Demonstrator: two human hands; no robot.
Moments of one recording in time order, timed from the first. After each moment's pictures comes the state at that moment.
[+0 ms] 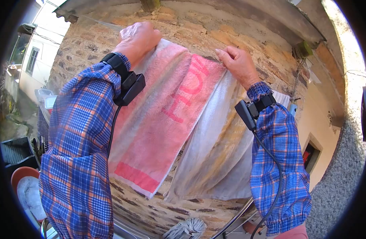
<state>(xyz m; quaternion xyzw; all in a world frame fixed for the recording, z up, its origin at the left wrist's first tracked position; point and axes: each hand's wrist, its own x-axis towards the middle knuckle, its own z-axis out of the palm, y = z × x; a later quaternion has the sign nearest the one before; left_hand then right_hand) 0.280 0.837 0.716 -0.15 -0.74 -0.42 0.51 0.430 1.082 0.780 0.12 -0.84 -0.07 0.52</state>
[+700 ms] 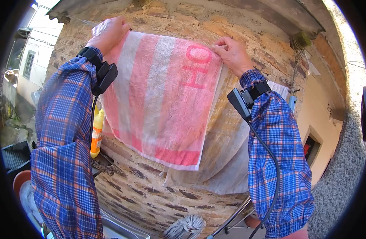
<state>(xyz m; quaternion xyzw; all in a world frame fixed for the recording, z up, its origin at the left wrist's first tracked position) 0.238 0.798 0.702 -0.14 -0.75 -0.36 0.55 0.415 1.106 0.791 0.10 -0.84 -0.02 0.54</state>
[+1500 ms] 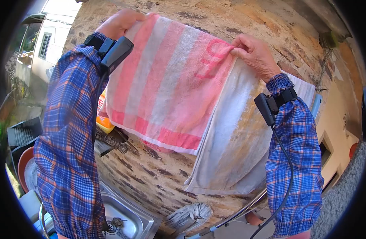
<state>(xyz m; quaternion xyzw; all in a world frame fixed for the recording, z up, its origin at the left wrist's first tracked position) 0.169 0.786 0.649 -0.47 -0.50 -0.69 0.23 0.414 1.105 0.738 0.24 -0.87 -0.12 0.41</state>
